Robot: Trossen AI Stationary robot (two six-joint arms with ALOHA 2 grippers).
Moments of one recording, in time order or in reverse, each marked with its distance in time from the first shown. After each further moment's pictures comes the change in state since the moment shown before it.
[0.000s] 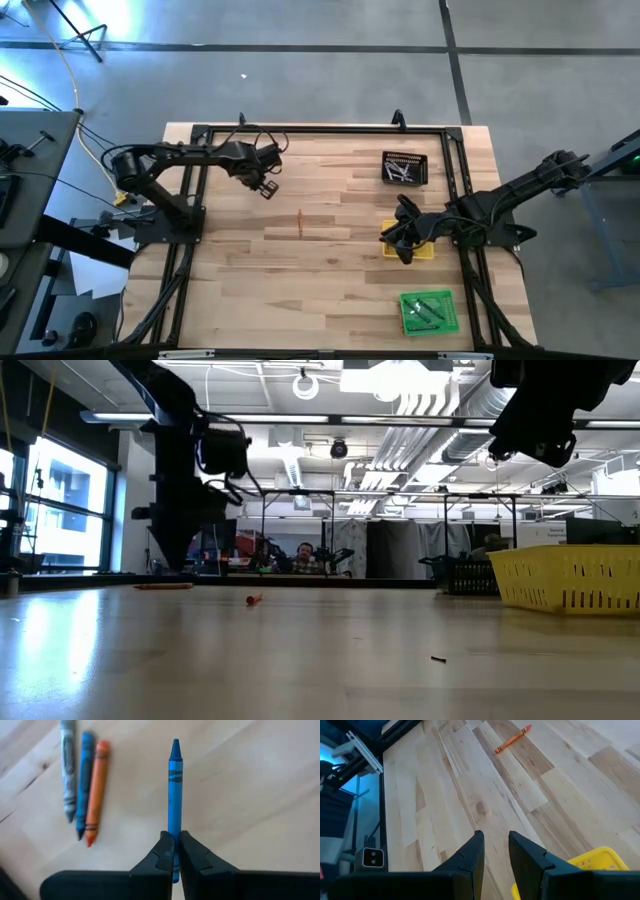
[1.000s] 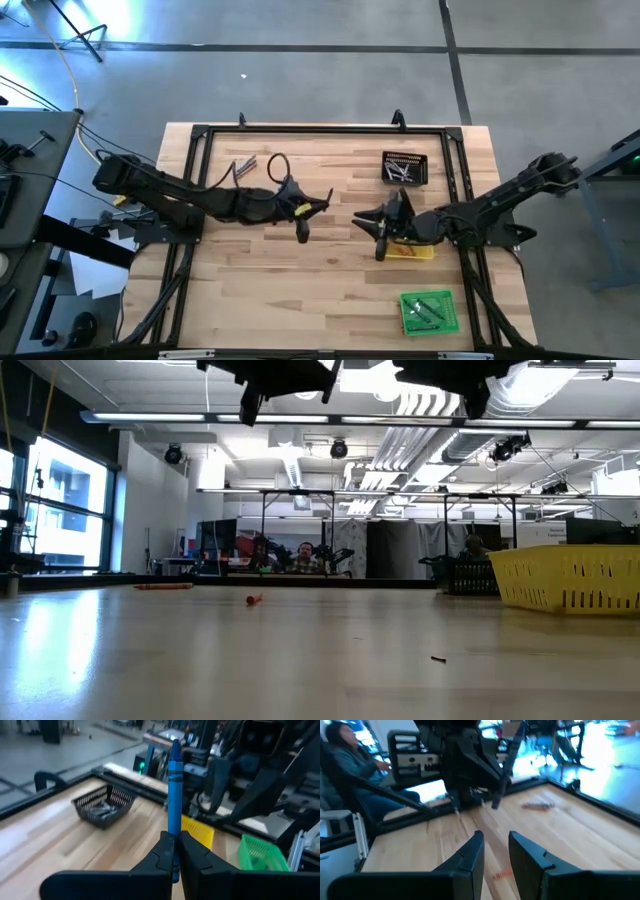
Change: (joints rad) left arm -0.635 -0.143 0.004 1.111 -0.225 0.104; right arm 0.004 0.202 0.000 0.702 0.358 -0.515
